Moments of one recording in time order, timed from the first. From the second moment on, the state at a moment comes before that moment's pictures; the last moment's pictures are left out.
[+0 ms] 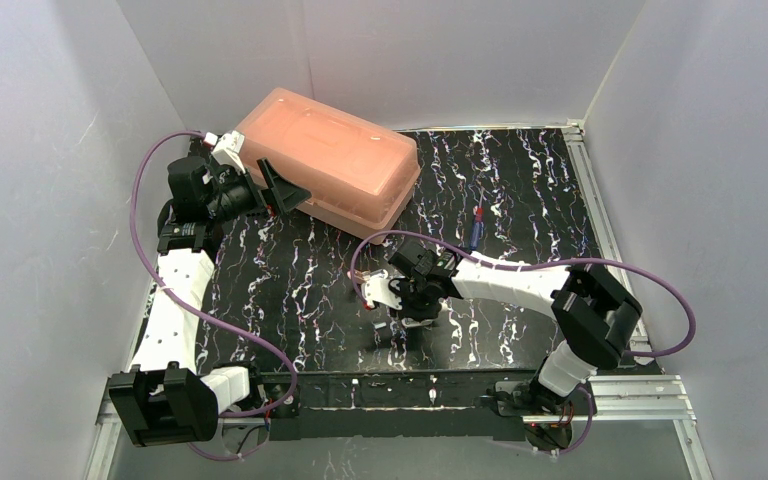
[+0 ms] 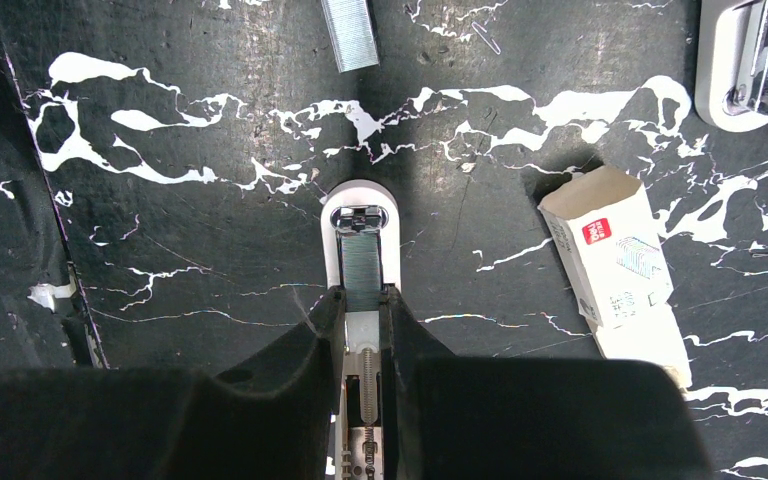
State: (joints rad) left arm 0.08 1.13 1.06 -0.32 0.80 -0.41; right arm 1.00 1.61 1.00 -0.64 -0.23 -0.68
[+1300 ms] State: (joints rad) left arm 0.08 1.13 1.05 -0.32 0.80 -0.38; right arm 0.97 1.53 1.00 -0.64 -0.27 -0.66
